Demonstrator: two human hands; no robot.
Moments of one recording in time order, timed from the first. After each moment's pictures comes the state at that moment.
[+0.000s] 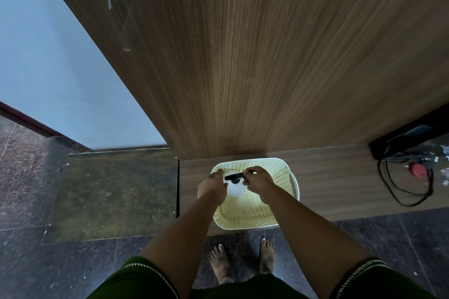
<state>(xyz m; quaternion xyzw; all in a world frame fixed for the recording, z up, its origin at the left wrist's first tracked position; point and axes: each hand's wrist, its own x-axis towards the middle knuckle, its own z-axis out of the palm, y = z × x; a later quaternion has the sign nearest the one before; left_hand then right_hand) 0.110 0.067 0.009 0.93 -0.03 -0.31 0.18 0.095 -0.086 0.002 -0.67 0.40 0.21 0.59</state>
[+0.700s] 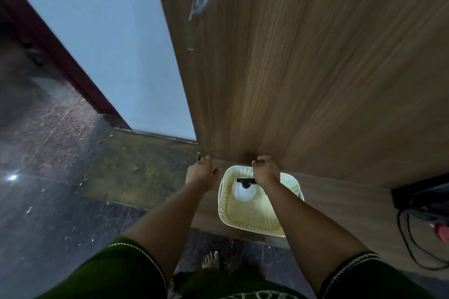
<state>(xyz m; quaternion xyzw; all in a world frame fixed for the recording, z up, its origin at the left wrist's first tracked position) 0.098 0.119 0.078 0.97 0.06 -0.16 0.17 0.125 -0.073 0.035 -0.87 0.25 0.14 0.39</state>
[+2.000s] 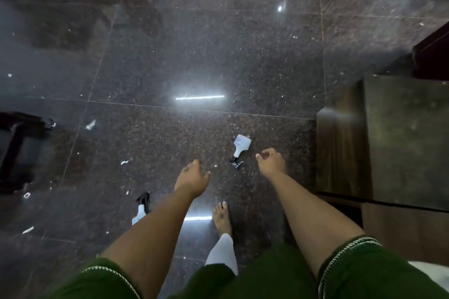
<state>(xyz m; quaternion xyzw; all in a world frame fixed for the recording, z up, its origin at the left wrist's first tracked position) -0.507 0.252 -0.075 0.53 0.74 -0.08 0.40 -0.278 0.287 -0.101 -0.81 -0.41 0.42 0.03</state>
